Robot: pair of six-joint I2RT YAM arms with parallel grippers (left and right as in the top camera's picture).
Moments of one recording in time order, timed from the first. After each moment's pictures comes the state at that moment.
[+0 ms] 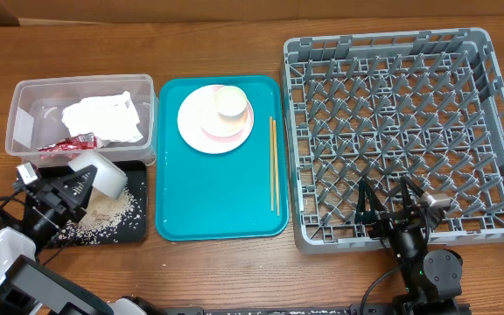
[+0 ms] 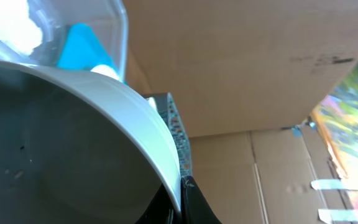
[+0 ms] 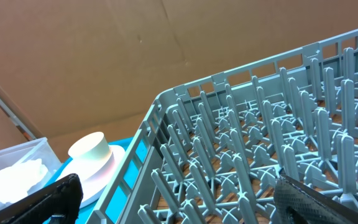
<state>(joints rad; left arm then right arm) 0.94 1.52 0.76 -0.60 1.50 -0.03 0.18 0.01 0.02 -0.04 -0.04 0.38</state>
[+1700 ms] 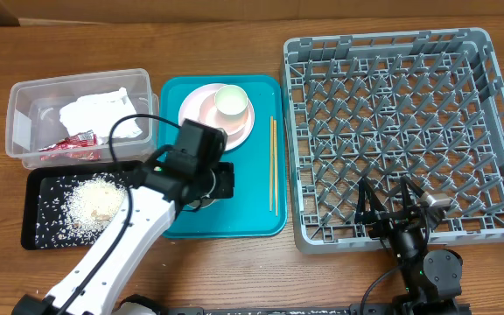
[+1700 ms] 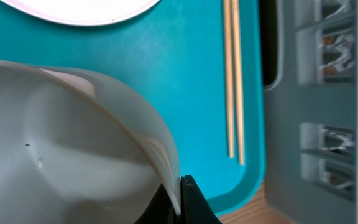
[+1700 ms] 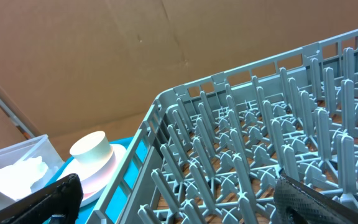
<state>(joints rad) -0.40 1.37 0.96 -0.74 0.16 -0.40 0.18 0.01 0.02 -0.04 -0.04 0.38</state>
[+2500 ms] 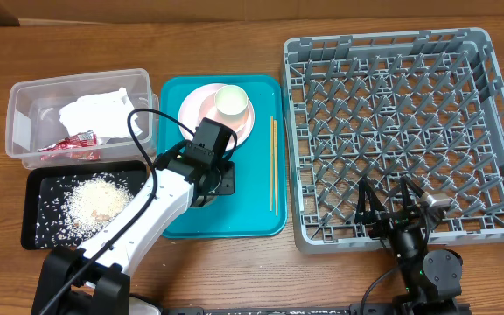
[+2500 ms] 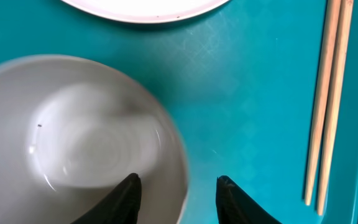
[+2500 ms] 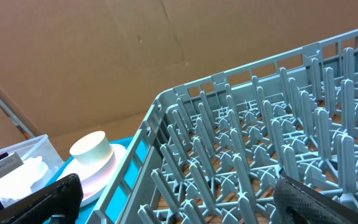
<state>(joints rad) -0.43 1.53 0.96 -0.68 -0.02 -0.43 0.18 0.01 0.02 -0.04 -0.04 0.38</state>
